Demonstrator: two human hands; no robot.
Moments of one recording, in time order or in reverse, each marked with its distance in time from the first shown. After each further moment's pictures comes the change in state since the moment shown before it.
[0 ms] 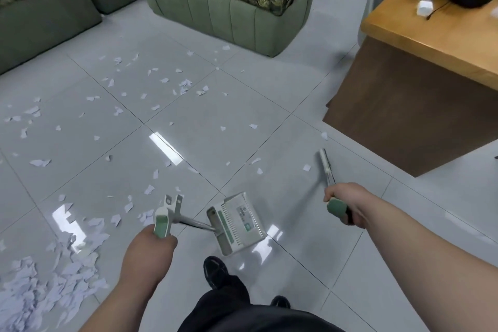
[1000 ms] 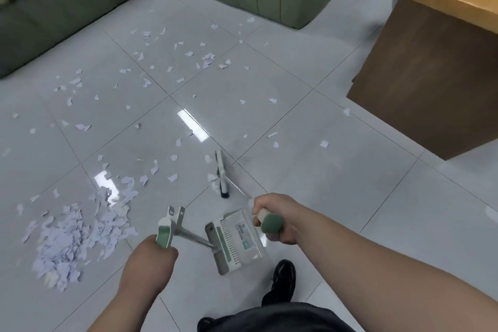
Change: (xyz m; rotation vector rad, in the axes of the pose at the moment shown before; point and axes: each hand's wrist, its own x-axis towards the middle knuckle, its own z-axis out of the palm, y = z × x) left_hand -0.113 -0.070 0.007 0.187 0.012 -0.147; right_hand -0.103 0.075 0.104 0.085 -0.620 0.151
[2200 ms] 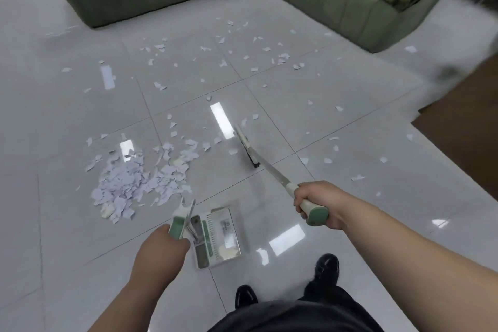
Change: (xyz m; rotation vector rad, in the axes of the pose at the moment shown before) left_hand 0.016 -0.352 -0.119 -0.259 0.041 -0.095; right_hand 0.010 0.137 0.275 -0.454 0.121 -0.200
